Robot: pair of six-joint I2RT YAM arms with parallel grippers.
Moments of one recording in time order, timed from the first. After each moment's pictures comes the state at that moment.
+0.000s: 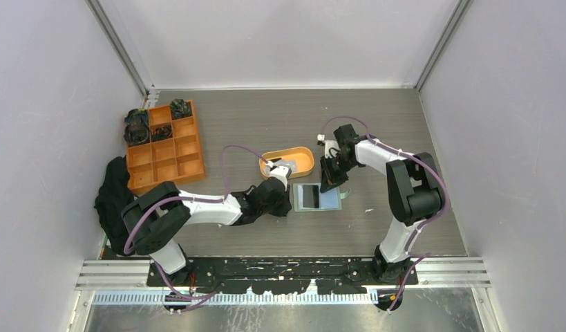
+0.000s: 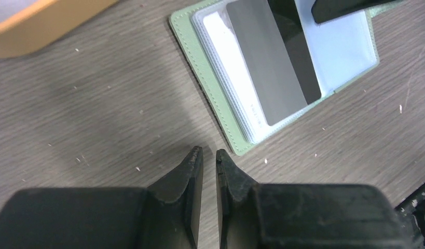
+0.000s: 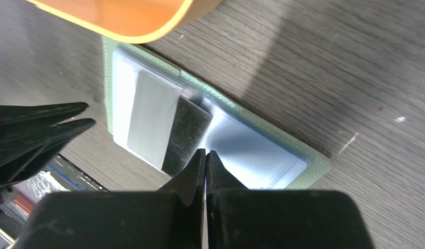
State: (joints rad) left arm -1.00 1.63 0.73 0.20 -0.16 -0.62; right arm 0.28 1.75 1.08 -0.64 -0.49 0.01
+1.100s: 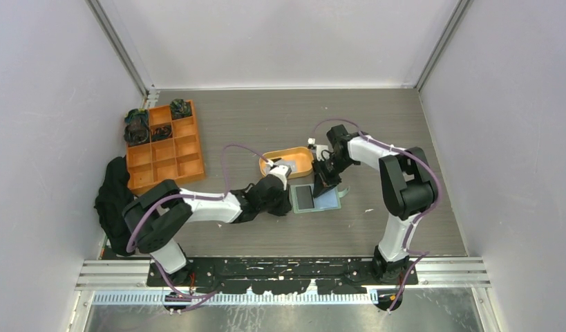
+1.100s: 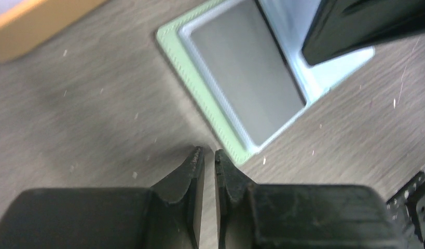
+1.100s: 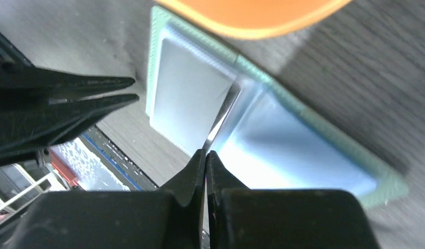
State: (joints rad) left arm -0.97 1.68 0.76 0.20 -0.08 -0.60; right arm 0.32 1.86 1.15 -0.75 -0.62 -0.04
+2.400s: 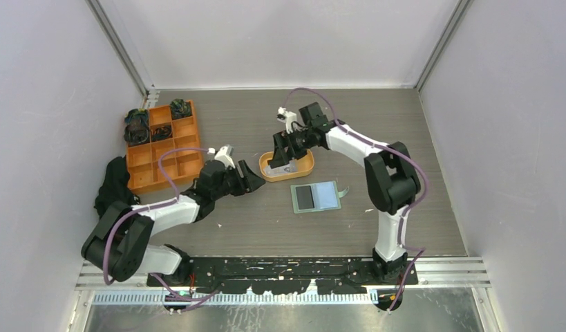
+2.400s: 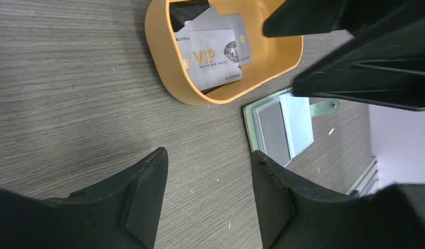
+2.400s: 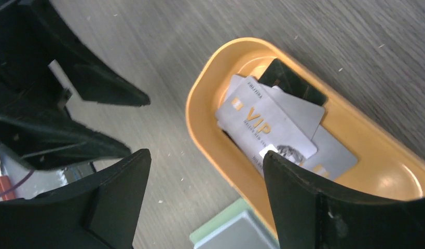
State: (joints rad) left arm -0.51 1.32 0.44 0.41 0.18 -0.74; right arm 0.47 1.92 1.41 -0.40 -0.71 0.04
